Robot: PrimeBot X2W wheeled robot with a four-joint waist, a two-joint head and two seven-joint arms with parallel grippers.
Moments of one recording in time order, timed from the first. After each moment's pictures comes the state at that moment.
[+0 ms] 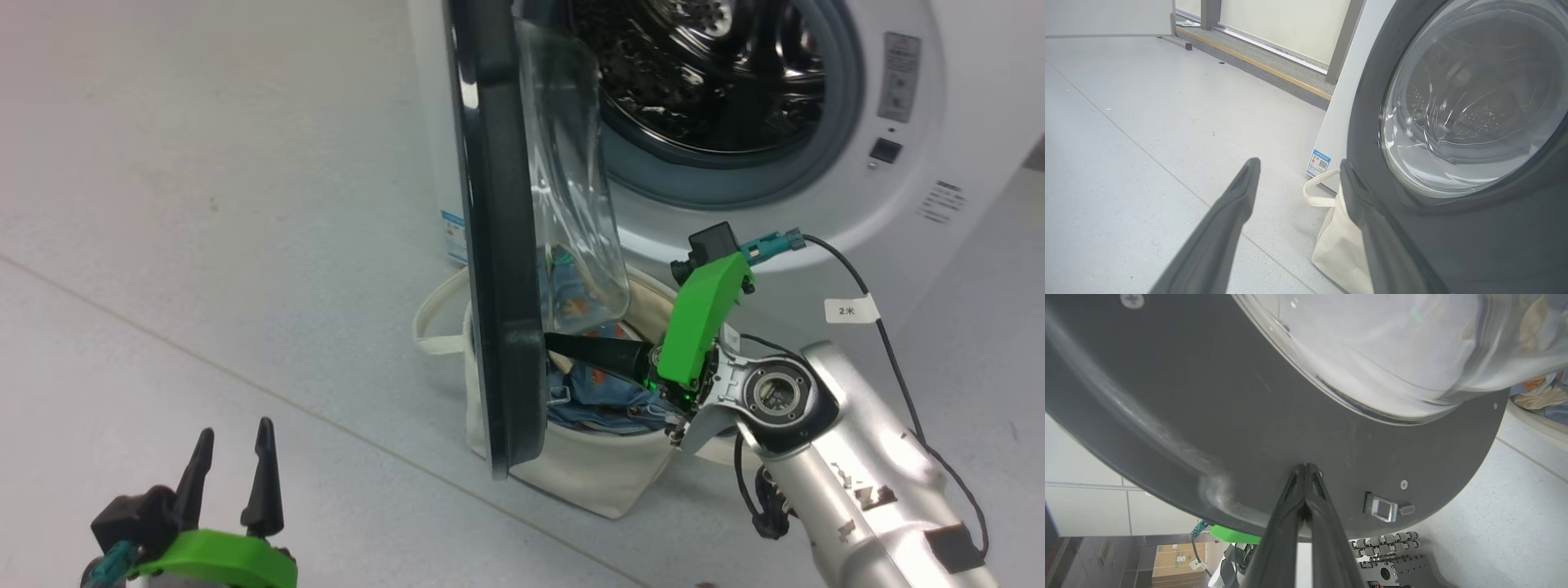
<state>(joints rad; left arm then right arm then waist) -0.16 0.04 0.14 0.50 -0.22 -0.10 -0.25 -0.60 -0.09 0.43 0.37 1.33 0.12 0.79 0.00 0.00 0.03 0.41</state>
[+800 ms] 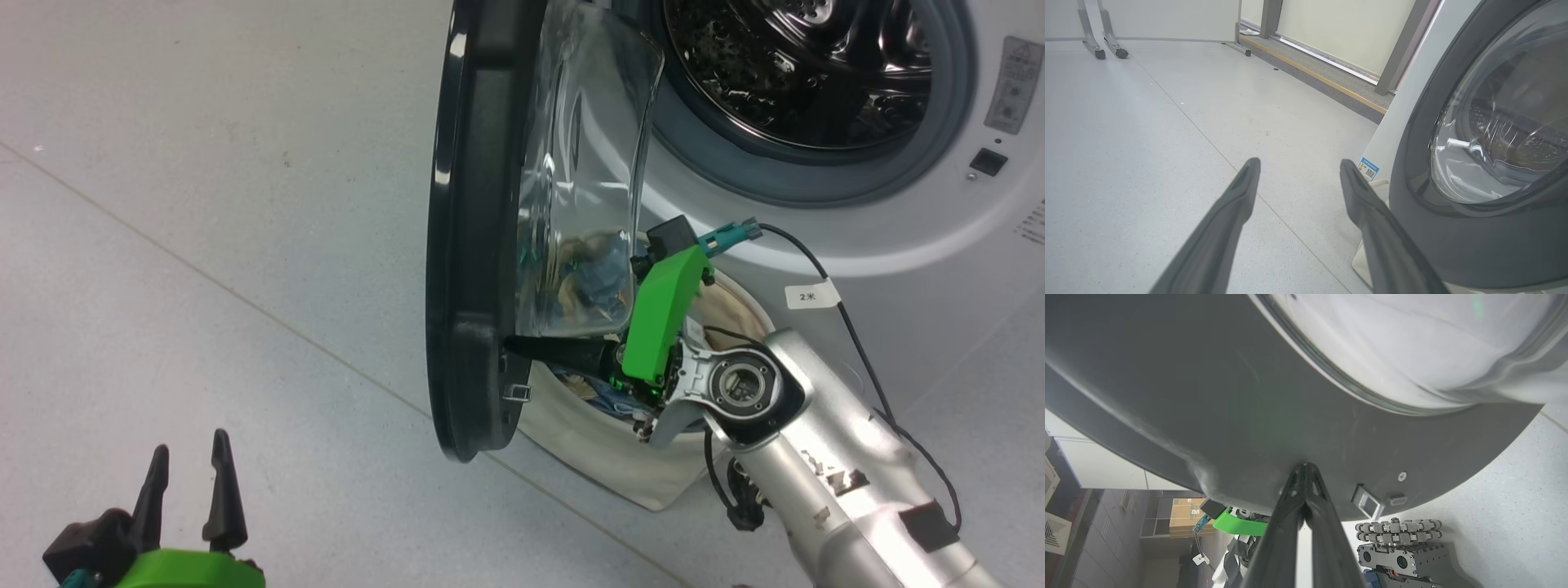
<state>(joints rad) -0.11 0.04 0.22 0.42 -0.24 -0.08 -0.25 -0.65 -0.07 0.53 0.41 1.39 0.12 0.77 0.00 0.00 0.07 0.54</state>
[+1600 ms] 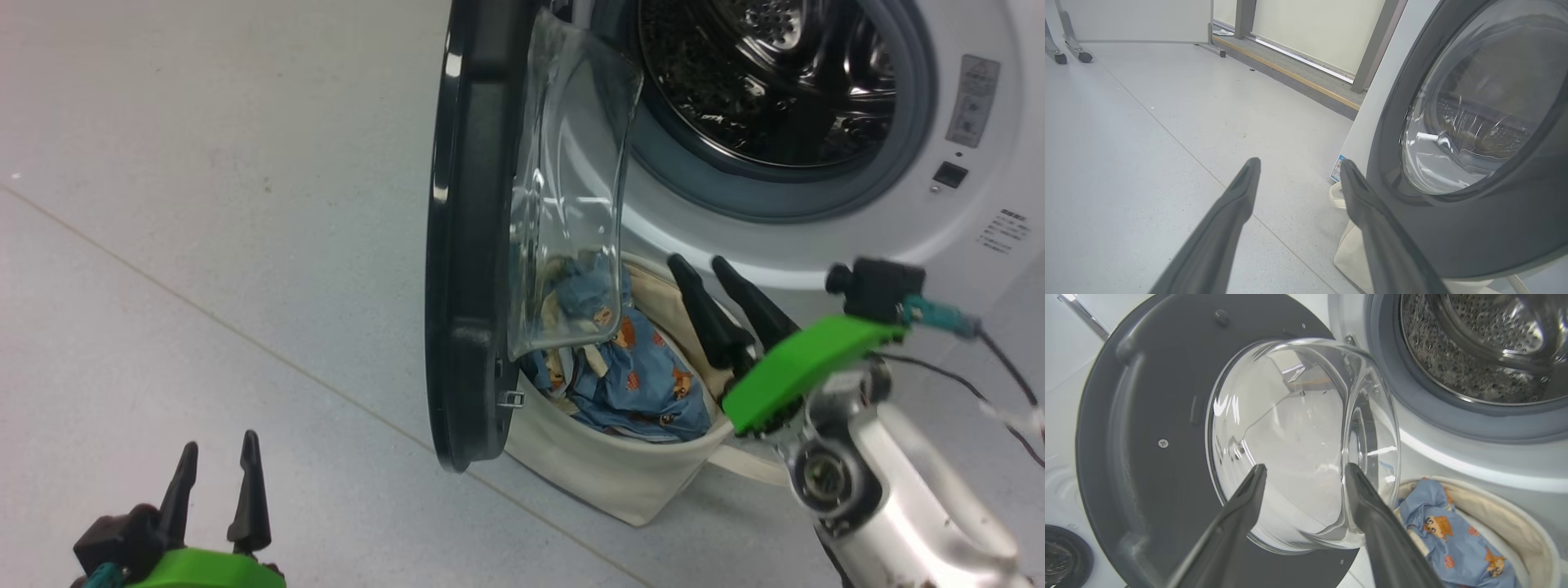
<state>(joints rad) -0.11 0.04 0.18 0.43 -0.21 -0.10 -0.25 -0.43 -0.25 0.46 0.18 0.94 0.12 0.06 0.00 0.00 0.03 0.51</state>
